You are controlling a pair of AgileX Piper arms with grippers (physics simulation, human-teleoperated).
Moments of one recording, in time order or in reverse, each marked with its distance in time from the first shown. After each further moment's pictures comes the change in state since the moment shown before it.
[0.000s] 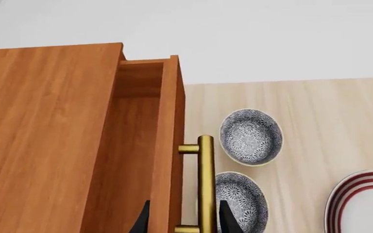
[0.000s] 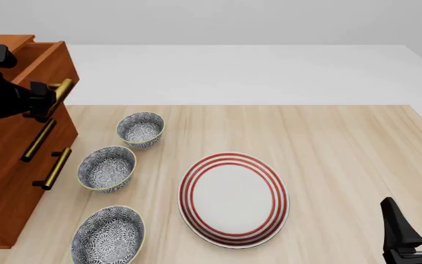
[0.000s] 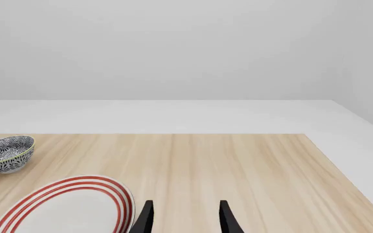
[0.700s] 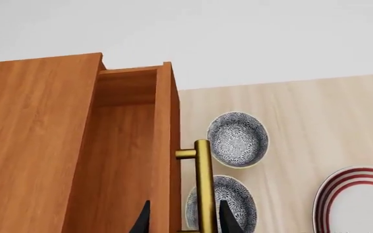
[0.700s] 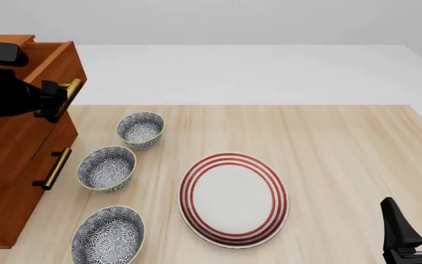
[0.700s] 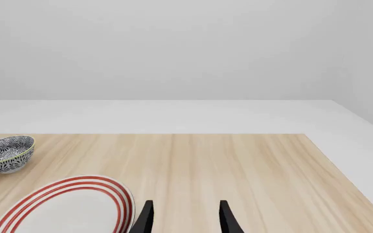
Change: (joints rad) left arm -0.055 0.005 0.000 -0.023 0.000; right arm 0.000 0.000 0.000 0.000 0.000
